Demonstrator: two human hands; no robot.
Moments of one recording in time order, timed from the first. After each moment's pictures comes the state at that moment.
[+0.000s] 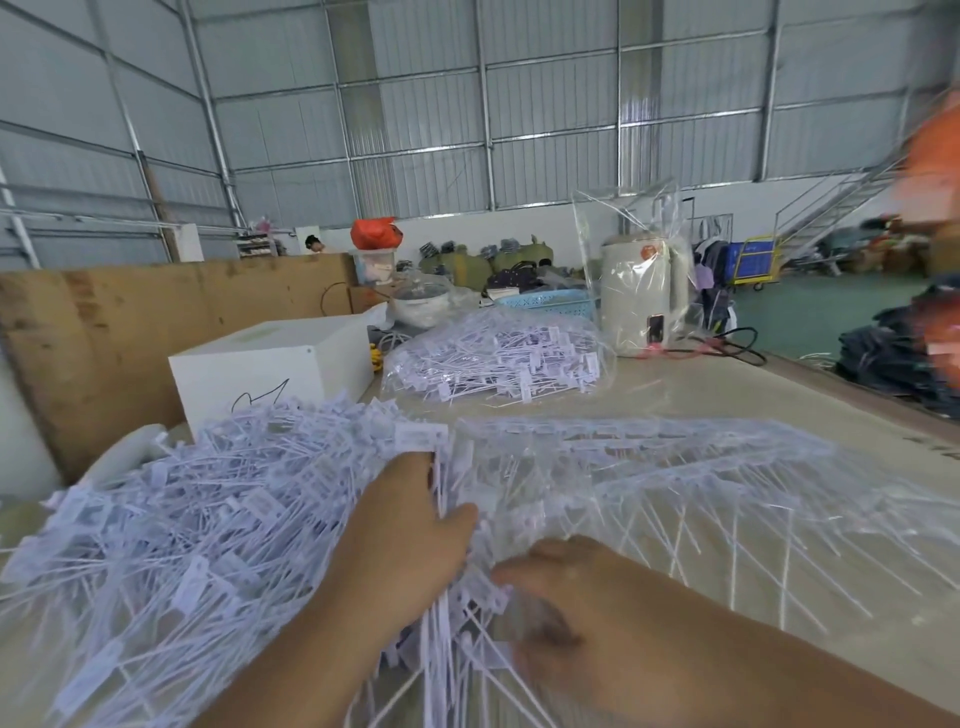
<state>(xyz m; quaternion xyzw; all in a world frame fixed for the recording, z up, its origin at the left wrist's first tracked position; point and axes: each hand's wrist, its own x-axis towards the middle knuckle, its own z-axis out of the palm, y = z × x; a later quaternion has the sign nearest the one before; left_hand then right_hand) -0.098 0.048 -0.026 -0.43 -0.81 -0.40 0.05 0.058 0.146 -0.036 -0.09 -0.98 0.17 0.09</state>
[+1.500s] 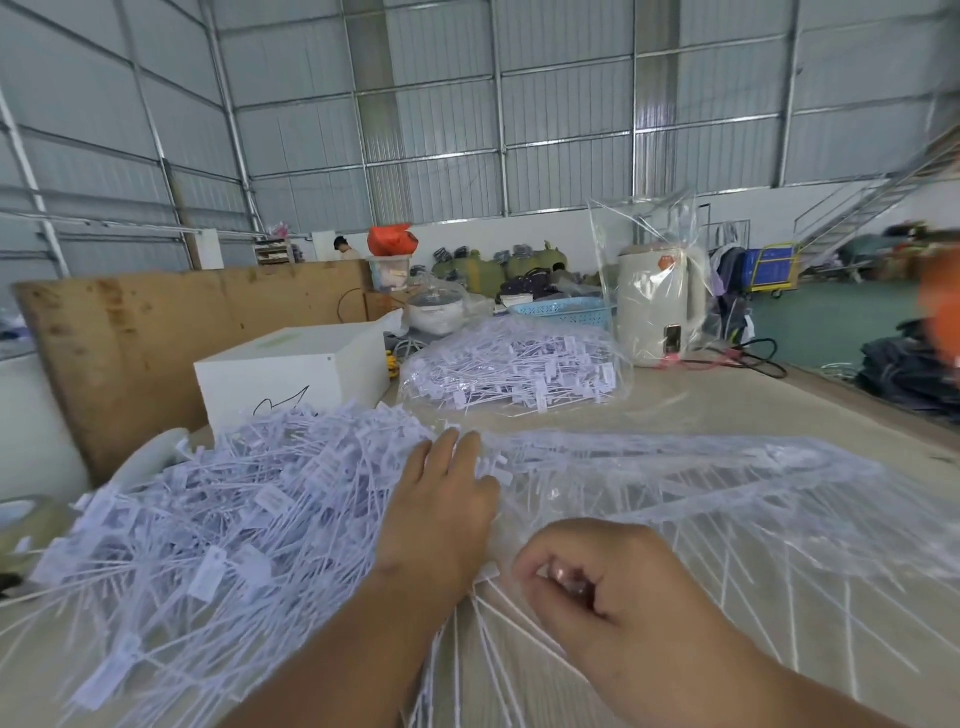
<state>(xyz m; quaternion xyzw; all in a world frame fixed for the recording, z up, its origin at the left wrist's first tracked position) -0.129 0.087 -0.046 -0.52 -0.81 0.02 0.28 0.056 0.134 -0.032 -0.08 -0.89 0.31 0.33</state>
